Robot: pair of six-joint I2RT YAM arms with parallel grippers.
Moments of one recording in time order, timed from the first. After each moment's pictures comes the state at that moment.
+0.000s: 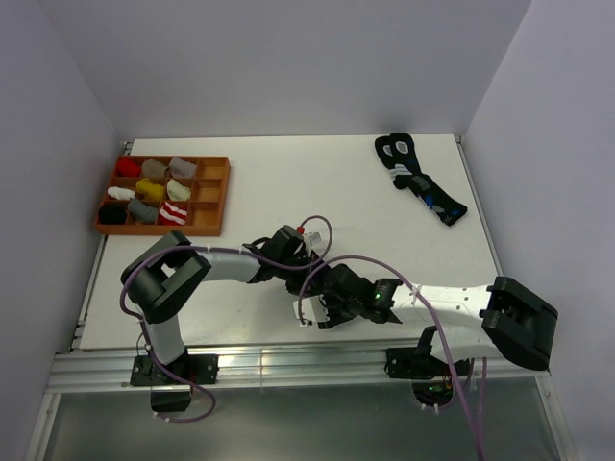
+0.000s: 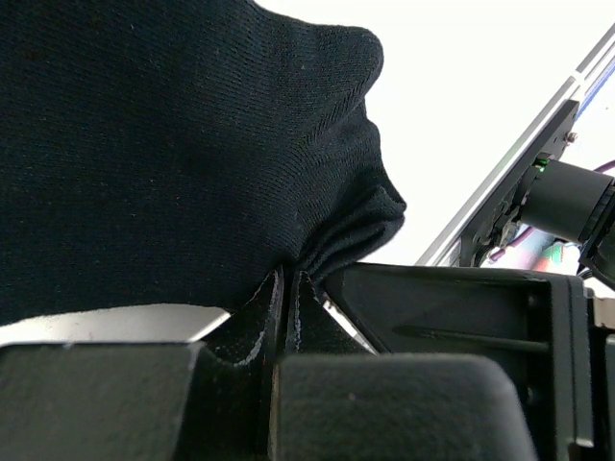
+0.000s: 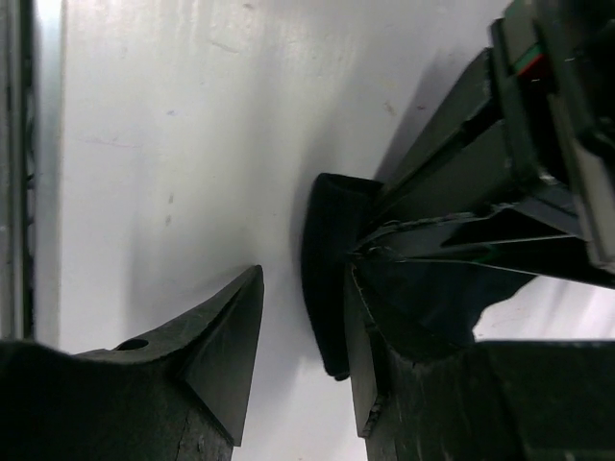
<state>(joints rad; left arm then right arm) -0.85 1.81 0.86 0.07 0.50 -0.76 1.04 1.24 0.50 -0.21 -0.12 -0.80</state>
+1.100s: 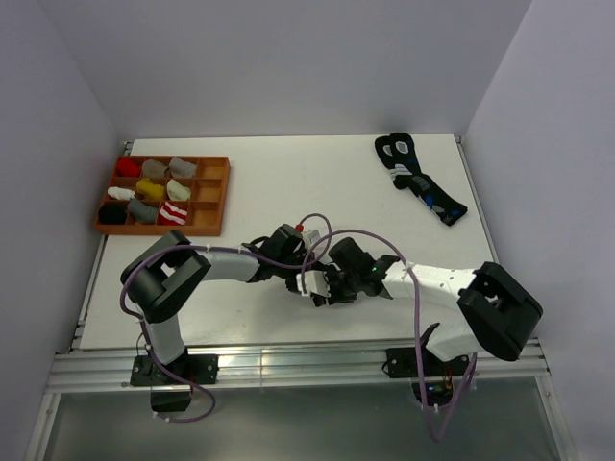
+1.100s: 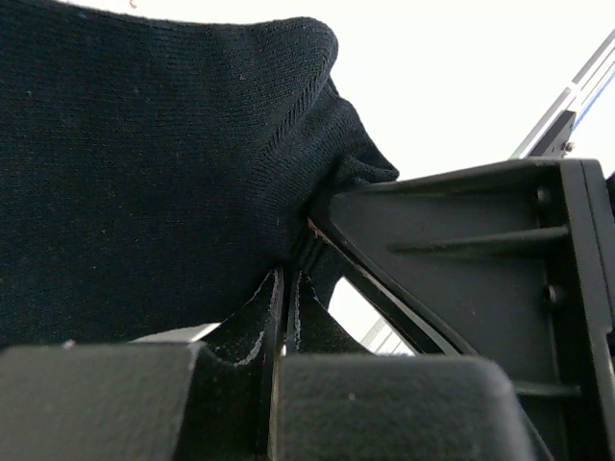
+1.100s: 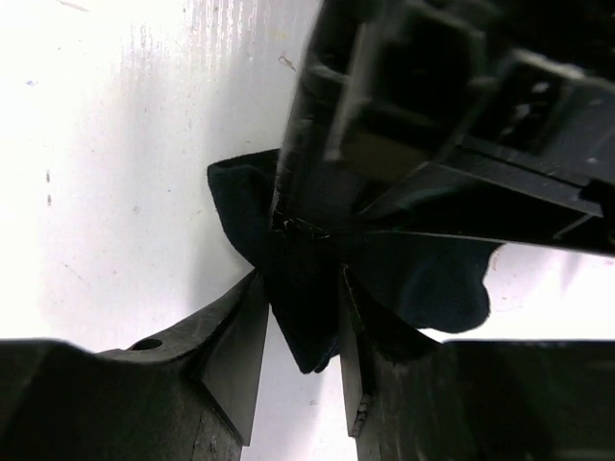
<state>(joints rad) -0.84 1.81 0.86 0.09 0.49 -0.76 0.82 1.36 0.58 -0.23 -0.28 -0.87</state>
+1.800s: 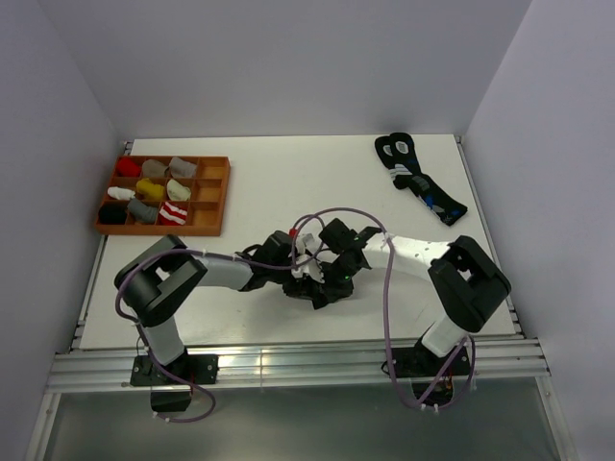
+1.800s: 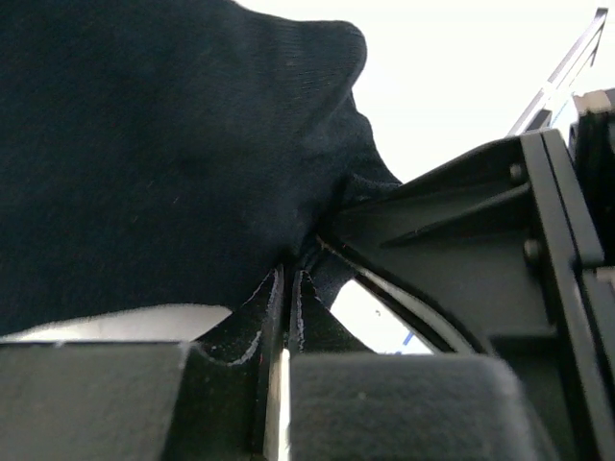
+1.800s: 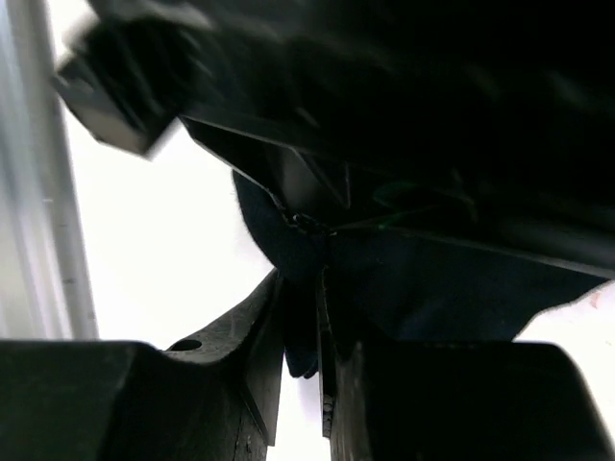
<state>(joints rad) -0.84 1.78 0.76 0.23 0.50 -0.81 0.73 1.59 0.86 -0.60 -0.48 -0.82</state>
